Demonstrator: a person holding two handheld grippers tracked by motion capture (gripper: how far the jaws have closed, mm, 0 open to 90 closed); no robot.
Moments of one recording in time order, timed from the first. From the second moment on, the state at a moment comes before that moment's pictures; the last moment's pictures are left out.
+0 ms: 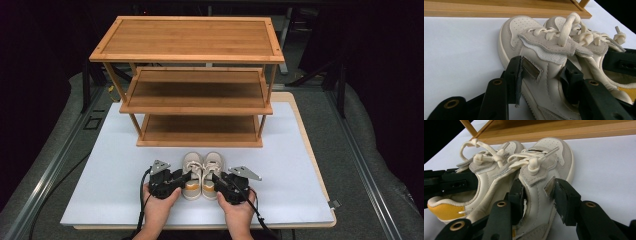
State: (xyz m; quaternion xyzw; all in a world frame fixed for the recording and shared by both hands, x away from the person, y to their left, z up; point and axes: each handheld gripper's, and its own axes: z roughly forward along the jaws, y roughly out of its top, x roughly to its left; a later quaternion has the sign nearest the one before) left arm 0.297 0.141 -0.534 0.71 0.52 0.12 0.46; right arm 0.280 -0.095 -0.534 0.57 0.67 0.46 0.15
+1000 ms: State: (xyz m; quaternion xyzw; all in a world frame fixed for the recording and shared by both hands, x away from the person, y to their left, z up) left arm 0.295 0.138 -0.533 0.70 0.53 0.13 0.46; right arm 0.278 -0.091 -0.533 0.56 0.67 0.46 0.17
